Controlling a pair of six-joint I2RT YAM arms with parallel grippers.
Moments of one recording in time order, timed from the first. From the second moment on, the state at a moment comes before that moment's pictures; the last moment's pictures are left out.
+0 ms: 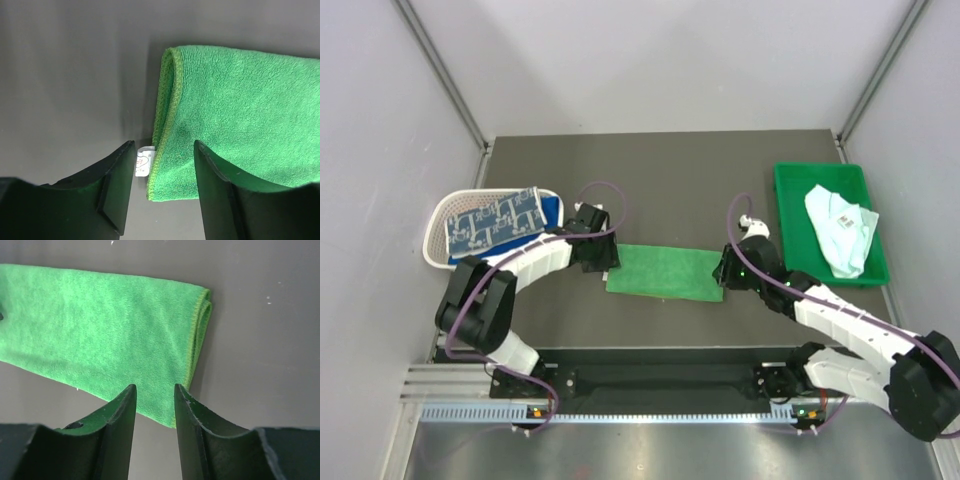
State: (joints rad) left arm -0.45 1.56 0.88 -0.36 0.01 -0.57; right arm 0.61 1.02 0.53 -0.22 0.14 0.58
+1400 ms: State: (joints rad) left arm -0.49 1.63 1.03 -0.47 -0.20 -0.53; right arm 0.61 1.09 0.59 -0.15 0.04 0.52
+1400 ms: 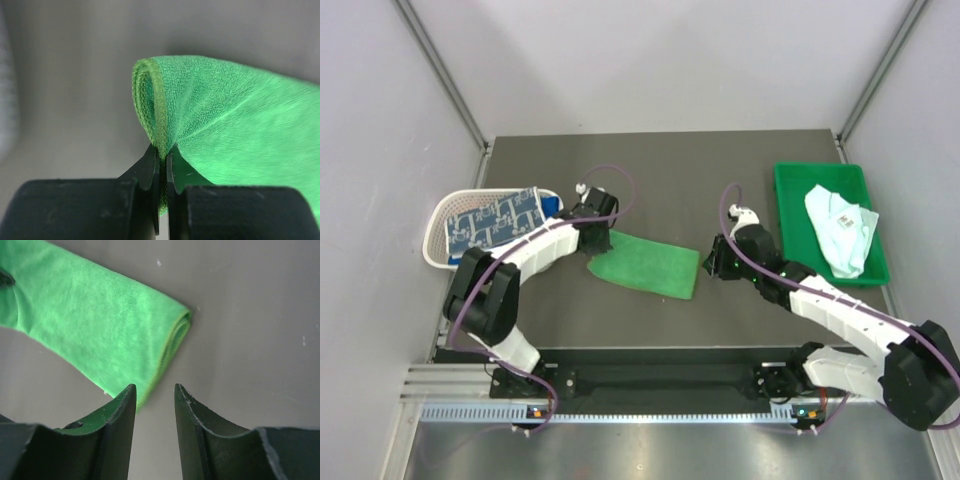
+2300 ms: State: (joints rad) left arm -0.42 1.47 1.59 -0.86 -0.80 -0.19; right arm 0.61 1.17 0.71 -0.18 -0.02 0.46
